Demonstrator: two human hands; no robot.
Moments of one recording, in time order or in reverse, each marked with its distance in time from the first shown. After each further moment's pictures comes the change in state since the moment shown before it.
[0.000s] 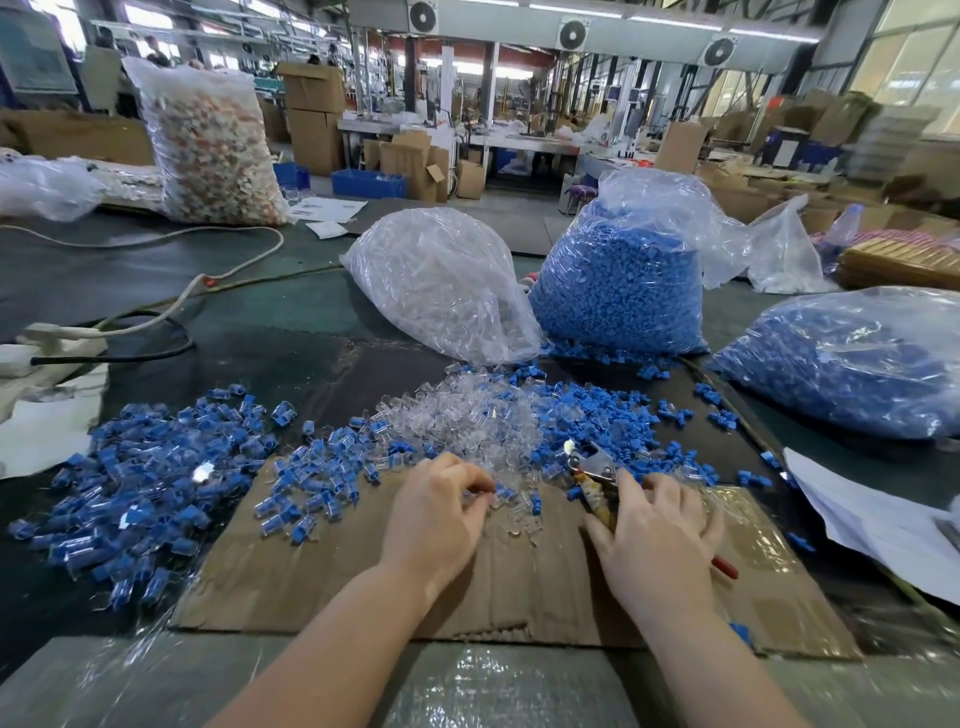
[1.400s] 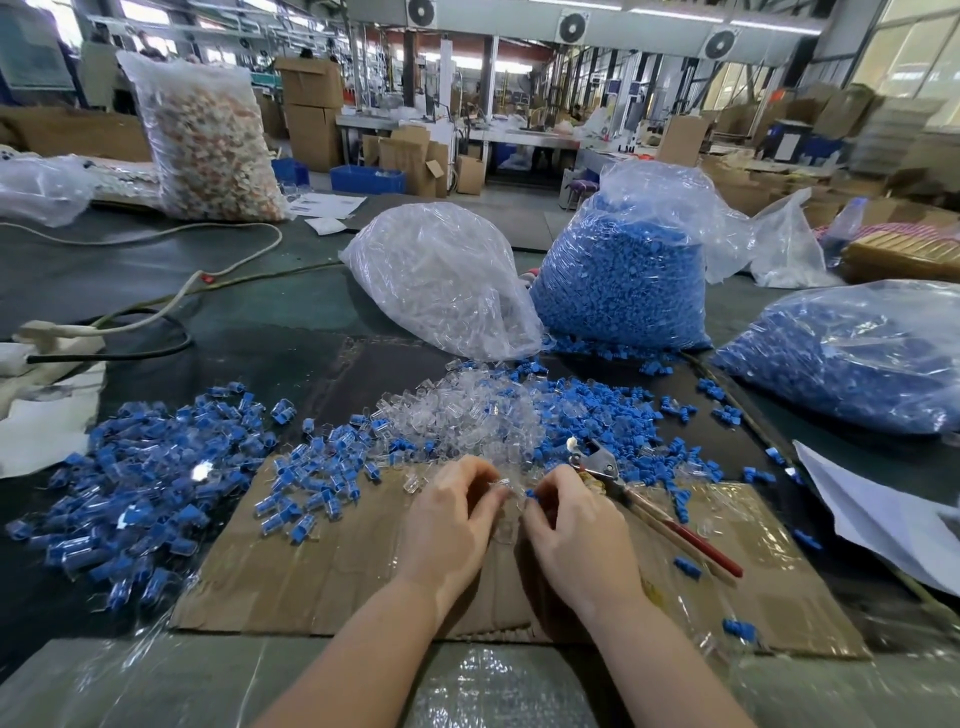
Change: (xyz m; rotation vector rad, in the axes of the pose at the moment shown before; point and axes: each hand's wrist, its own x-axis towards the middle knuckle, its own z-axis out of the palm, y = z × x) left_hand -0.006 0.006 0.011 -0.209 -0.006 -0.104; right_hand -0.001 -0.039 0.014 0.571 0.078 -0.311
